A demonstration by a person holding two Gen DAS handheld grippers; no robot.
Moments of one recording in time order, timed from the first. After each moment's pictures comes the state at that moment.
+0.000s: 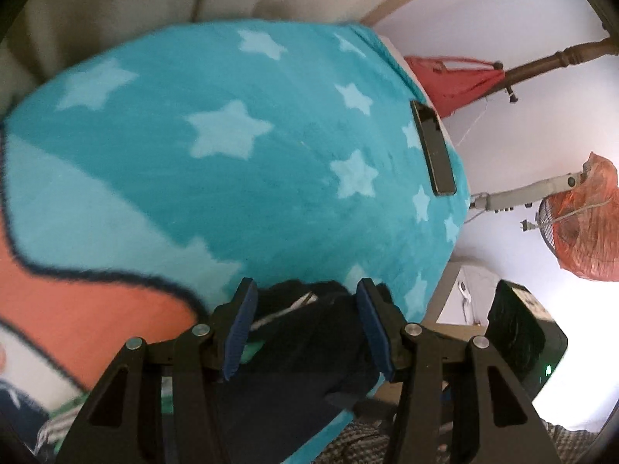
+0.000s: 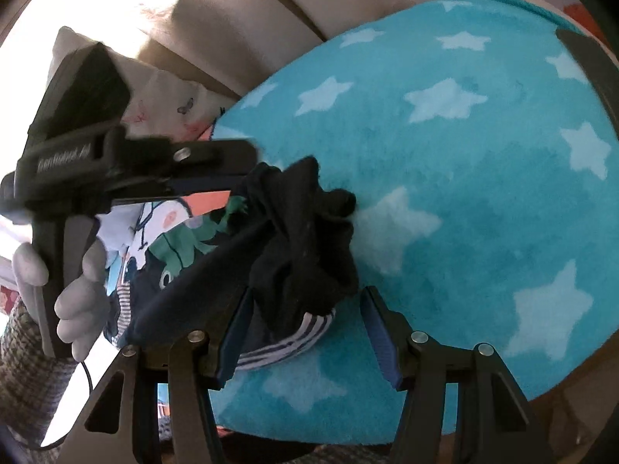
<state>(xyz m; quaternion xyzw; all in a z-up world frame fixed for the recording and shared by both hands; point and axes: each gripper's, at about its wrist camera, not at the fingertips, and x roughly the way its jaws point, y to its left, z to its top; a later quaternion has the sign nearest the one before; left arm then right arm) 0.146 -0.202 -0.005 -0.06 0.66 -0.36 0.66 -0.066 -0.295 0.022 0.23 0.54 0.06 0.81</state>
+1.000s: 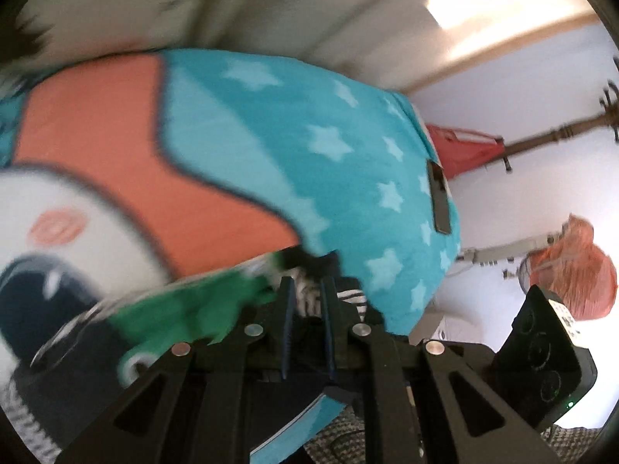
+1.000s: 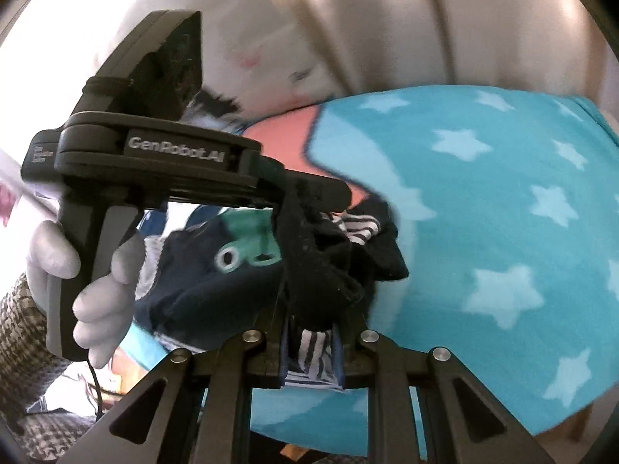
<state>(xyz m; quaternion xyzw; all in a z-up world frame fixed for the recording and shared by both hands) 0.103 -0.062 0.011 -0.19 0.61 -0.28 0.71 -0.050 -0.174 0.058 0.05 0.54 0.17 0.82</state>
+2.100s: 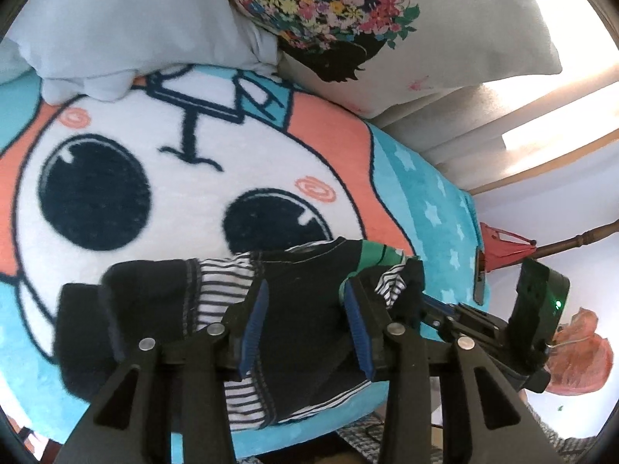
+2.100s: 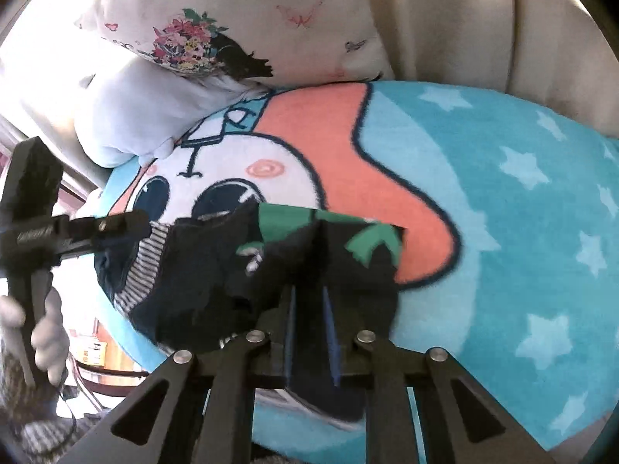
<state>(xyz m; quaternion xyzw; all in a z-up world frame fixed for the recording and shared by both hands) 0.019 0.113 0.030 -0.28 0.55 -0.11 0.78 -0.011 -0.123 0.034 0.01 0.59 0.17 0.79</state>
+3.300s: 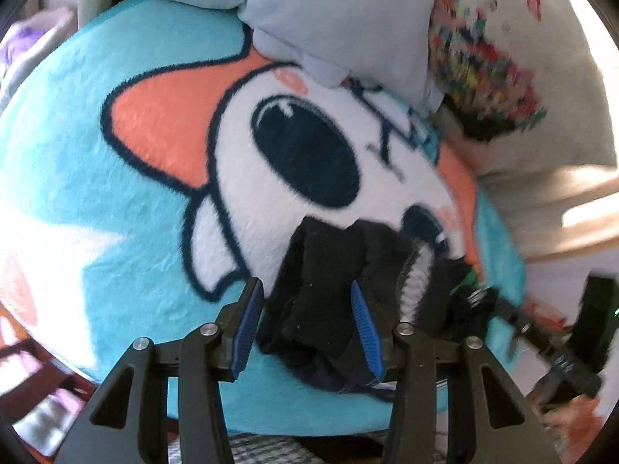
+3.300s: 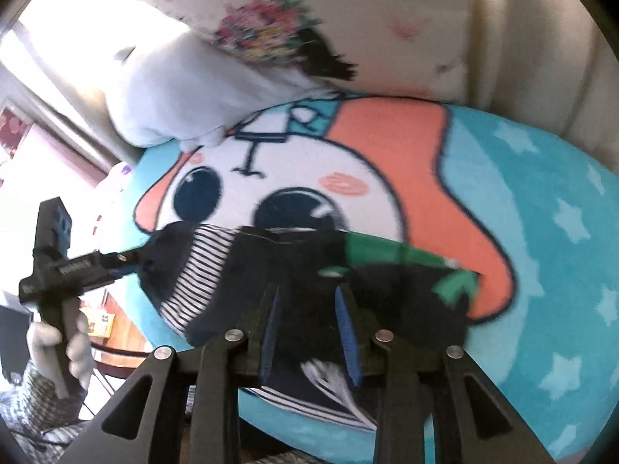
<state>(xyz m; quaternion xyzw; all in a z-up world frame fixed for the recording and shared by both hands) -0.057 0.212 0.001 -0.33 0.55 0.06 0.76 0.003 -0.053 0.051 -0.02 0.59 0.23 0.77</state>
